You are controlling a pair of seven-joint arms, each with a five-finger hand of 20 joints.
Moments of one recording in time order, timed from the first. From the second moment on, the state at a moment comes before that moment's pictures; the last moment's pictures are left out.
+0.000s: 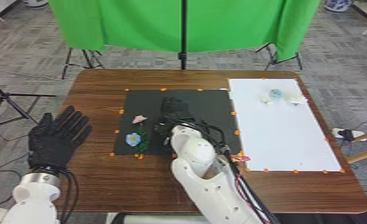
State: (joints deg) left arm 122.8 -64.8 -100.0 -121.4 15.3 14.5 6.9; right arm -75.9 -89.1 50.8 -85.9 -147.5 -2.9 28.0
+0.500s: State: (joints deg) left arm 122.4 -64.8 -100.2 -121.3 15.4 13.1 6.1; right arm -76.5 -89.1 50.6 -87.3 -147.6 -3.4 26.4
